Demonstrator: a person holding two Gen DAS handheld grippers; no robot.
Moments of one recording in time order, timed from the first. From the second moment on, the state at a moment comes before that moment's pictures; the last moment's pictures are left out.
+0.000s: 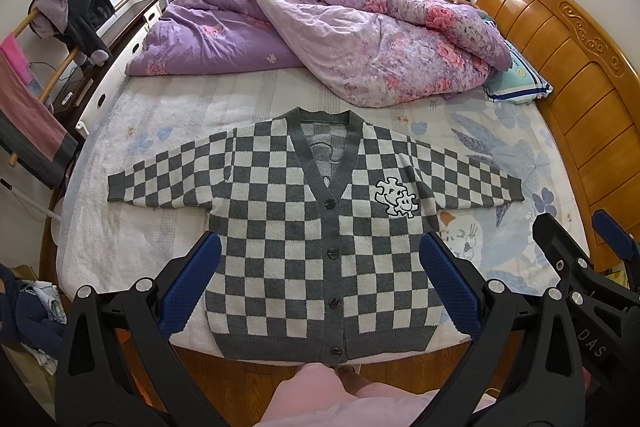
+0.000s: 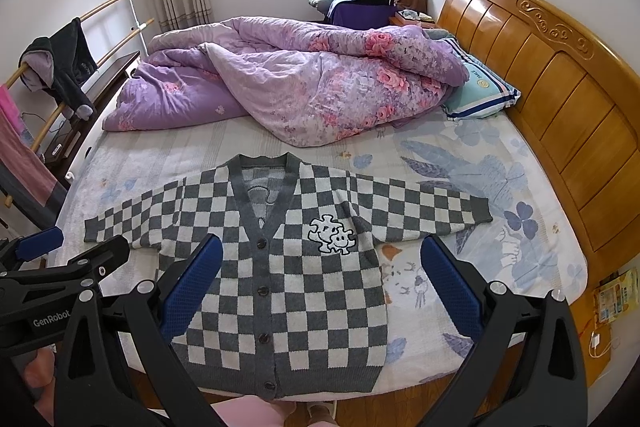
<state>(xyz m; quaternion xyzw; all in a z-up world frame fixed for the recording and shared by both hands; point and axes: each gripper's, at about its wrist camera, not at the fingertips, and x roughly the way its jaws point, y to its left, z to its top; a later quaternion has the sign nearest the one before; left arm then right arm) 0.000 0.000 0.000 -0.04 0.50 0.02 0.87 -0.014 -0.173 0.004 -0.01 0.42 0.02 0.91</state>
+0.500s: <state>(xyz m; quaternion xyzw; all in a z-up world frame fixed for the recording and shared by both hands) 0.004 0.001 -0.013 -0.03 0.50 0.02 0.86 -0.009 -0.172 0.001 -0.01 0.43 0.02 0.90</state>
